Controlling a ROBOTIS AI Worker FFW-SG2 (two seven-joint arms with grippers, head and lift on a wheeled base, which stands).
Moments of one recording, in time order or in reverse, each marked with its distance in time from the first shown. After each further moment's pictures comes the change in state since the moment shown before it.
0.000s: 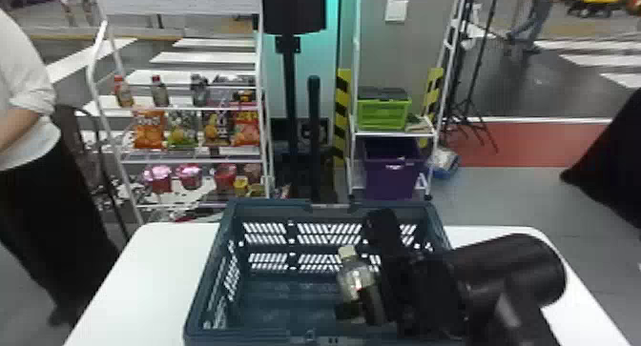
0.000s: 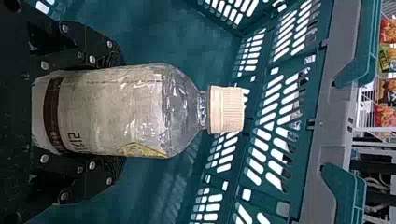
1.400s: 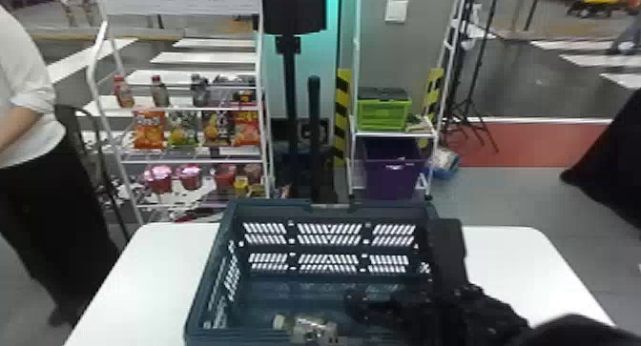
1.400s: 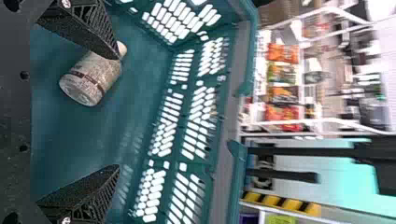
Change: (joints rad) left arm -0.007 -0.003 0.000 0.000 0.003 -0.006 0.000; right arm 0.389 -0.111 -0.064 -0.504 0.012 -0.323 0.021
